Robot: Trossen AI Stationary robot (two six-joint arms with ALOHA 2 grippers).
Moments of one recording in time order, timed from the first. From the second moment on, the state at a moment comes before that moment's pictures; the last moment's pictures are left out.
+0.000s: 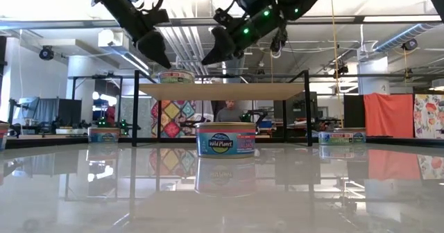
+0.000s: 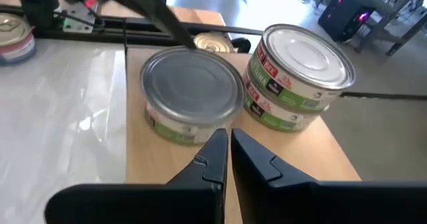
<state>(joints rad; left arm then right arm) 0.53 1.19 1.00 -0.41 -0.30 0.40 -0.38 1.83 1.43 -0.04 -0.05 -0.30</state>
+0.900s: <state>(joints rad) -0.30 1.07 0.94 -0.54 -0.35 -0.20 -0.14 1.66 1.15 0.17 -0.05 -0.35</state>
